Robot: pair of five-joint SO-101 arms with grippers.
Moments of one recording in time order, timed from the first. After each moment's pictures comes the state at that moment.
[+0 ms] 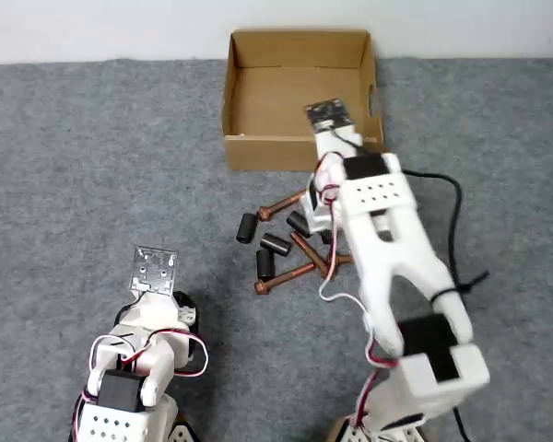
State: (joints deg) left arm 5.8 -98.6 97.1 64.0 9.8; right arm -16.2 7.6 5.5 70.3 3.1
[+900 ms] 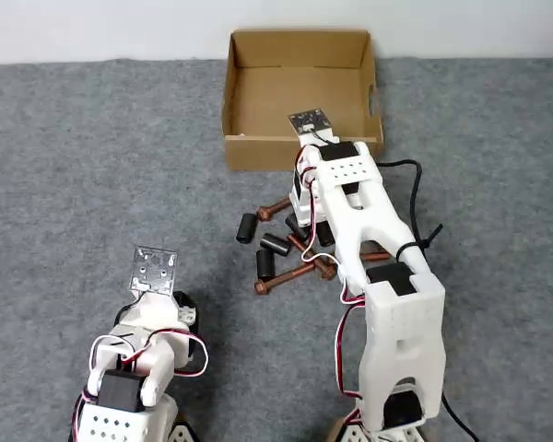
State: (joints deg) left arm 5.8 -98.6 97.1 64.0 9.8; right arm -16.4 34.3 -15.0 72.0 3.1
